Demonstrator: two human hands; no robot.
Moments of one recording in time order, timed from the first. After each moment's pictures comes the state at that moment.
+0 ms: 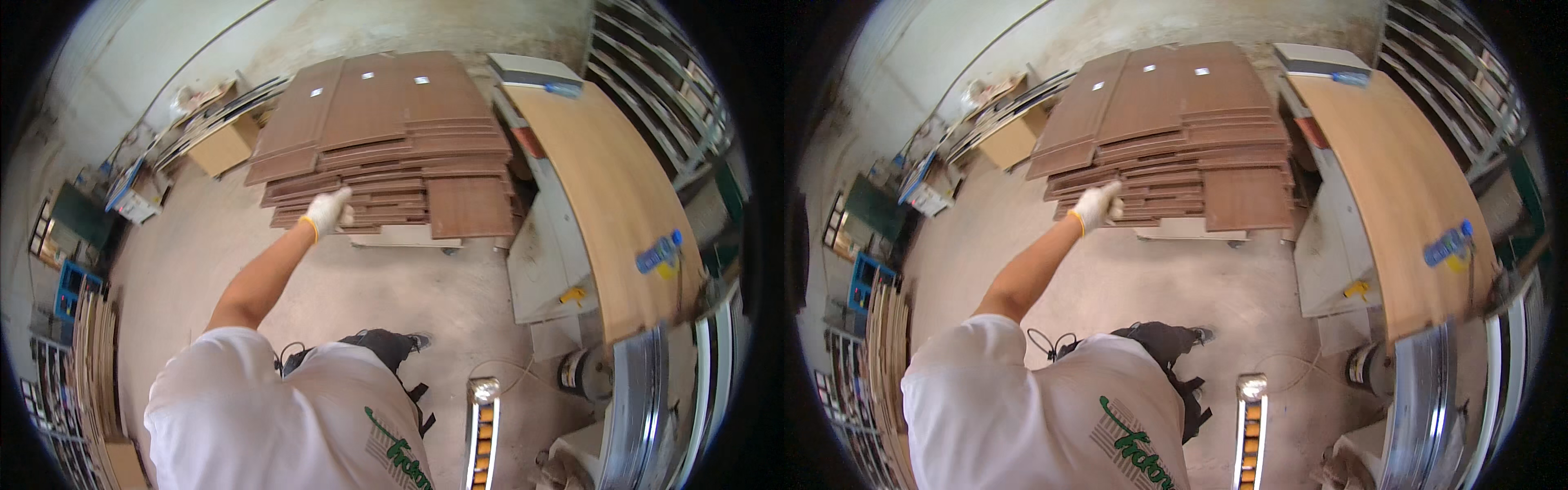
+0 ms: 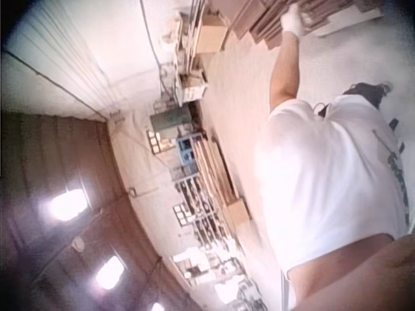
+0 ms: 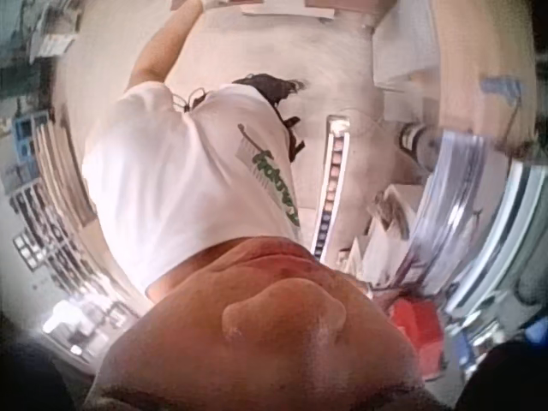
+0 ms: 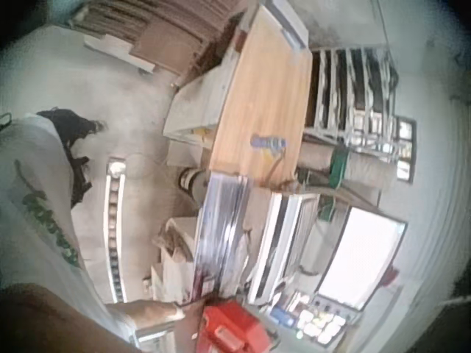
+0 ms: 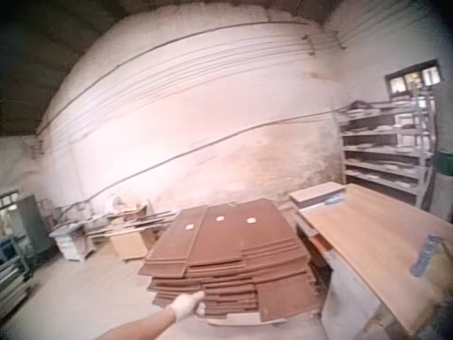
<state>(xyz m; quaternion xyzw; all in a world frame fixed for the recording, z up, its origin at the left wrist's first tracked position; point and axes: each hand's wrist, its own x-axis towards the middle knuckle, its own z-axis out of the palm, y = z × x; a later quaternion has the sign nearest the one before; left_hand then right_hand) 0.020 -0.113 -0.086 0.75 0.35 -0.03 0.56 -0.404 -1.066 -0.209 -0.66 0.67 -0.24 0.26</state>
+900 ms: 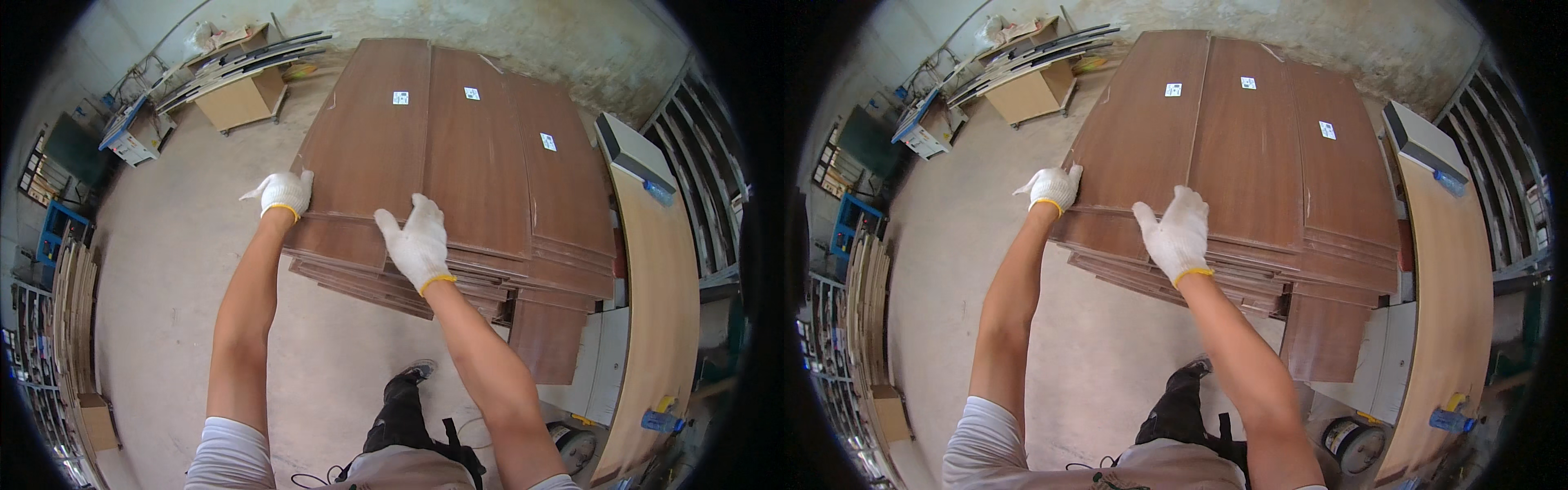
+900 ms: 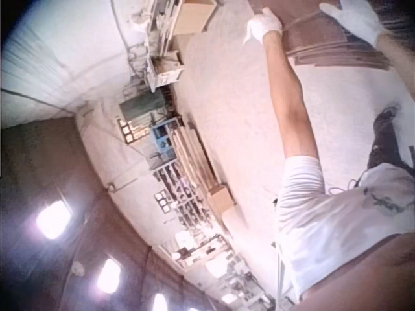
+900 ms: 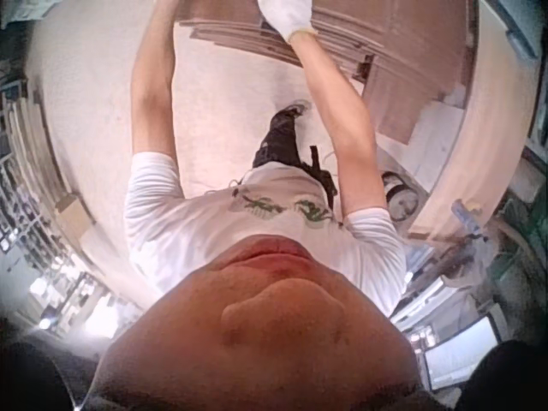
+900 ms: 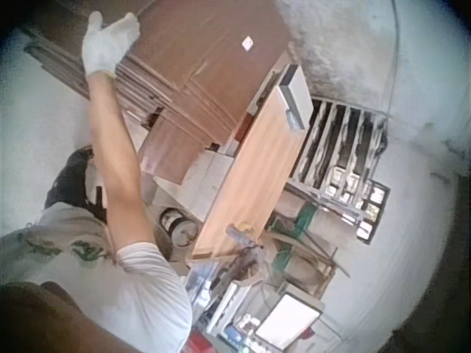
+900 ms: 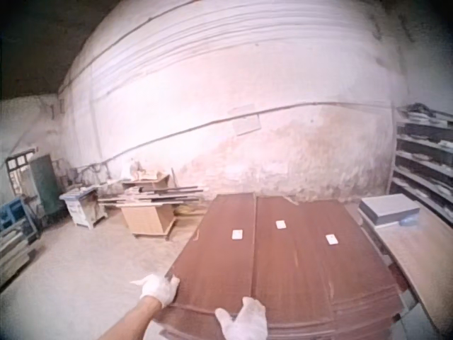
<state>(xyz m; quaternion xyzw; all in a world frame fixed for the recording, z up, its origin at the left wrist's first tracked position) 0.157 0.263 -0.039 0.93 0.33 -0.11 -0.10 0.231 -0.016 -0.059 -0.87 -0.26 0.03 0.43</state>
